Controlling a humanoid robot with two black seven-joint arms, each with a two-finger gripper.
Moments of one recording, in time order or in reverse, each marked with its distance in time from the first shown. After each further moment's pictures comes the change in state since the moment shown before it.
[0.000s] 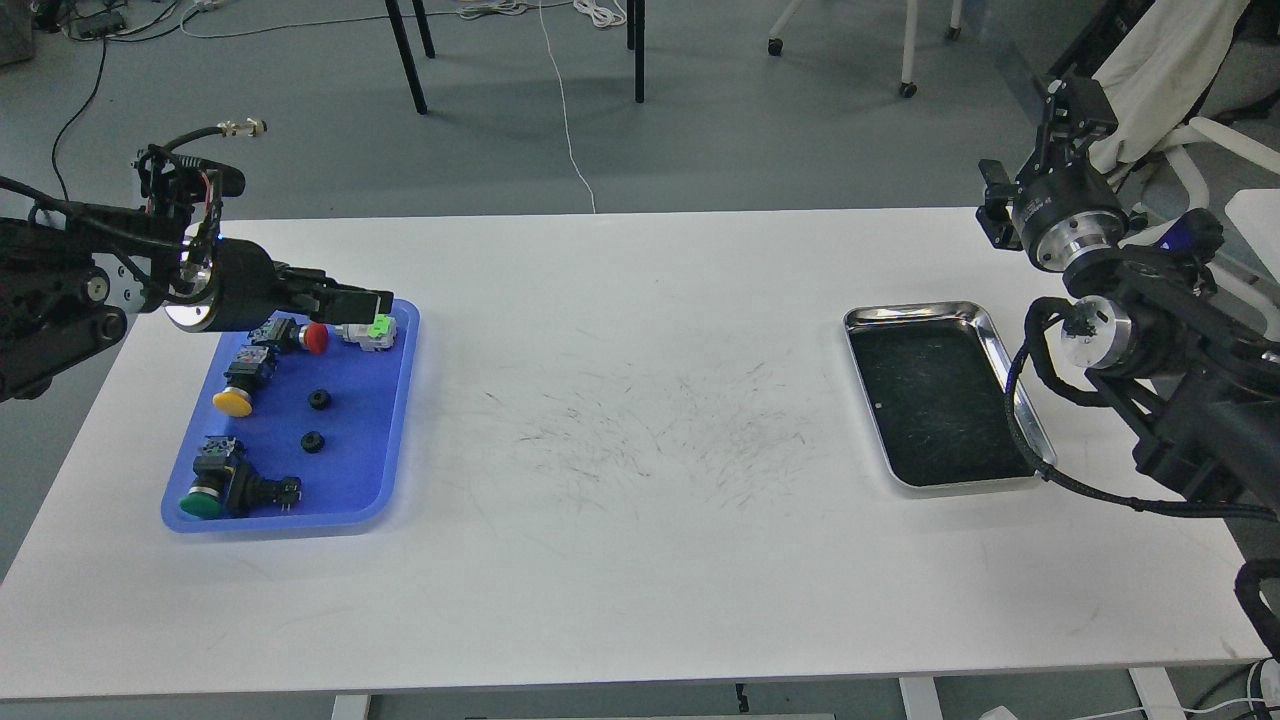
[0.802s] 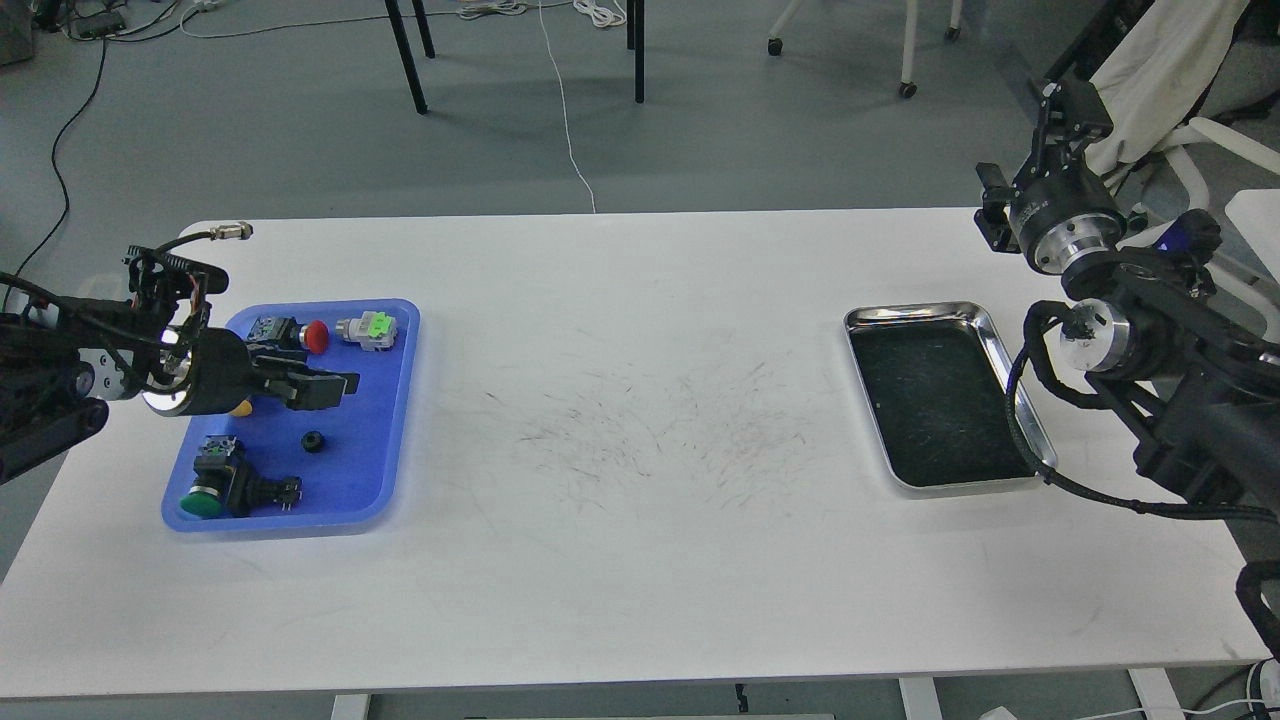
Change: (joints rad) left arm 0.188 -0.013 -0.004 0.106 0.068 0.093 -0.084; right arm 0.000 -0.001 -0.012 0.000 -0.007 0.000 0.000
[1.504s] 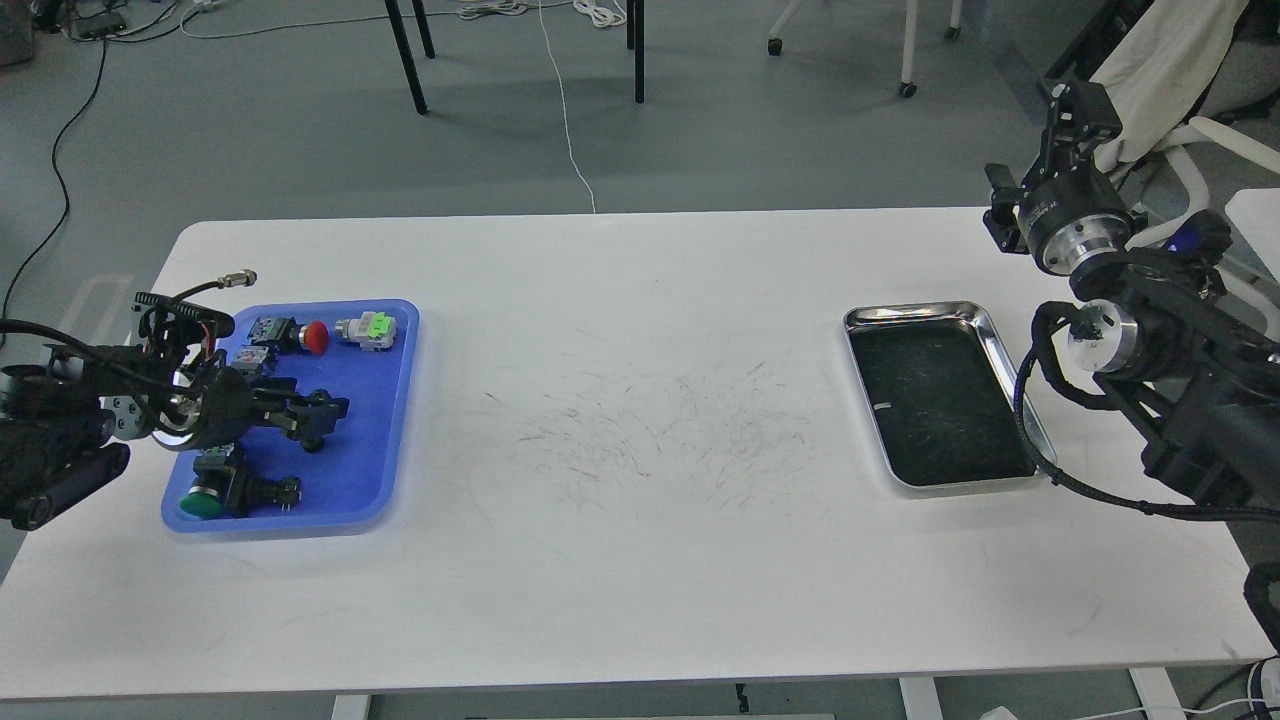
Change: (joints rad) left arm 0.108 -0.122 0.007 0.212 -0.002 0.094 -0.002; right arm -0.003 -0.012 -0.002 0.000 0.000 -0.001 0.000
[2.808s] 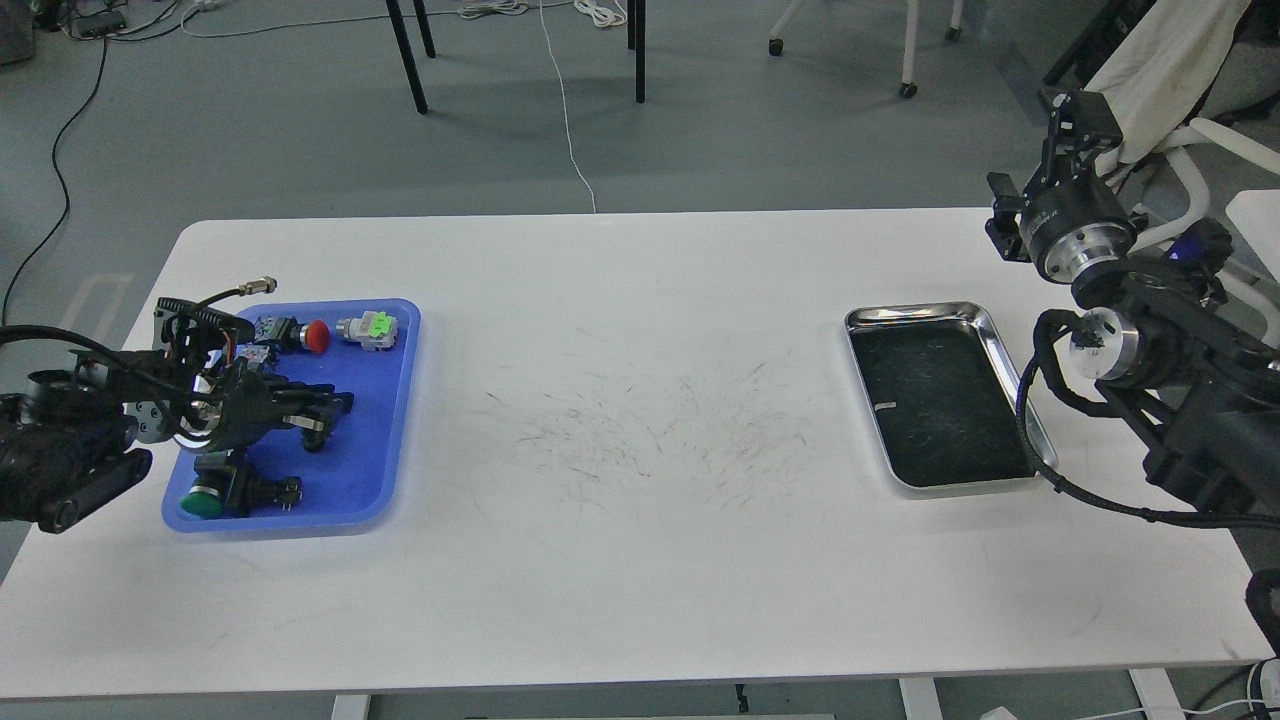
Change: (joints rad) left arm 0.002 -0.031 0.021 0.004 0.010 0.018 0.000; right arm -0.014 -0.002 0.000 -0.002 -0.003 0.002 0.002
